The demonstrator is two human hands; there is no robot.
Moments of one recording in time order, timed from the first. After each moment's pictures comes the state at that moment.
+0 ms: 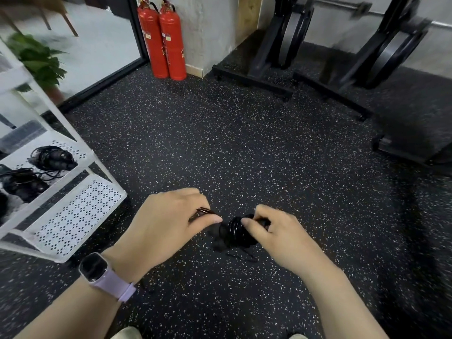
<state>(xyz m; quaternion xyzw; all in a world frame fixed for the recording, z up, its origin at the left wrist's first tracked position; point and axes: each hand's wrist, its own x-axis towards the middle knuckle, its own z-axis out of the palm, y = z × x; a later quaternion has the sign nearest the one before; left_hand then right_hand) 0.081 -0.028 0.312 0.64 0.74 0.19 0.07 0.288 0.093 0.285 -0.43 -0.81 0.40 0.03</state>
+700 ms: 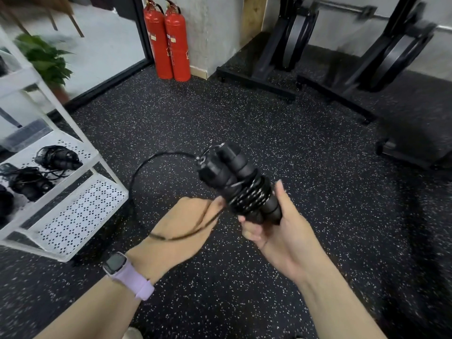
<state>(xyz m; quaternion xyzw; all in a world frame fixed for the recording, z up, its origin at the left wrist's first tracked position) 0.095 -0.020 0.301 0.56 0.75 0.27 0.23 0.262 0.085 0.294 -0.24 -0.30 0.90 0.19</state>
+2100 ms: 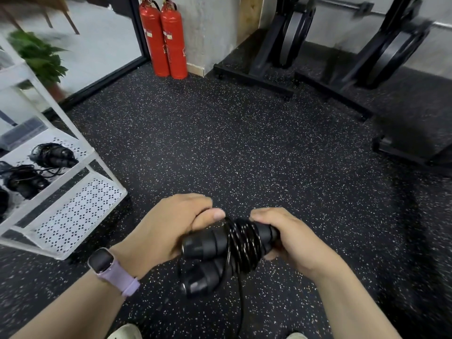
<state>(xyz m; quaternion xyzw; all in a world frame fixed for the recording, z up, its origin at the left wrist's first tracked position) 0.085 -0.025 0.314 0.60 0.74 0.23 0.22 0.292 0.092 0.295 -0.36 -0.58 0.73 0.06</state>
